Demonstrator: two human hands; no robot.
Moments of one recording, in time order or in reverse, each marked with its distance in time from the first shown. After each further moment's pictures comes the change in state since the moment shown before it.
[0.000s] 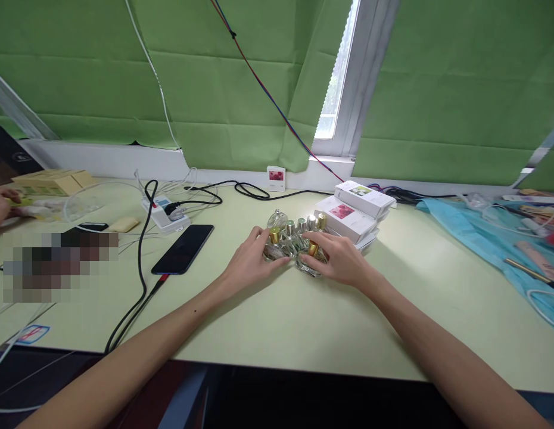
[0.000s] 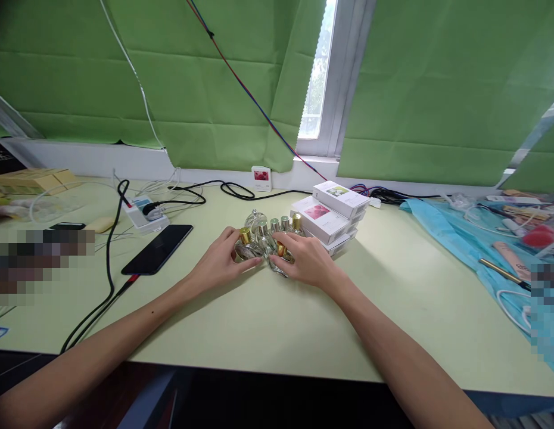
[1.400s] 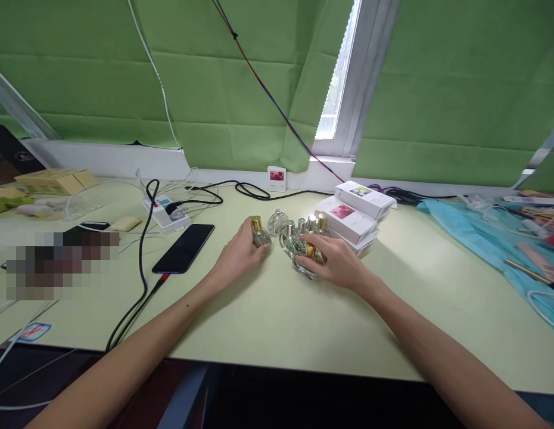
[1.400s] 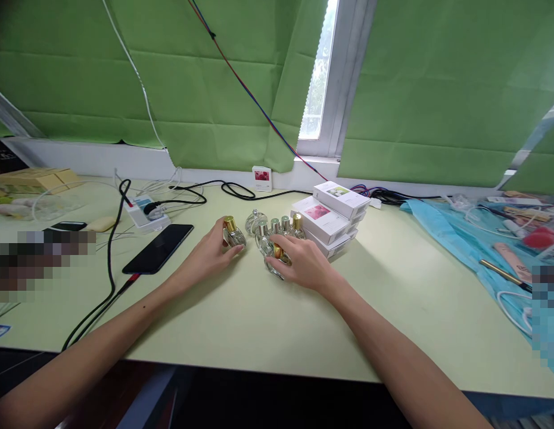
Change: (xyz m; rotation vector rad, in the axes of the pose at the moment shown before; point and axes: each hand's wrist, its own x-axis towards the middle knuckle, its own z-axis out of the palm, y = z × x) left_hand 0.006 -0.011 -0.017 -0.024 0.025 -0.176; right_hand 0.000 -0.006 0.004 0.080 0.001 0.002
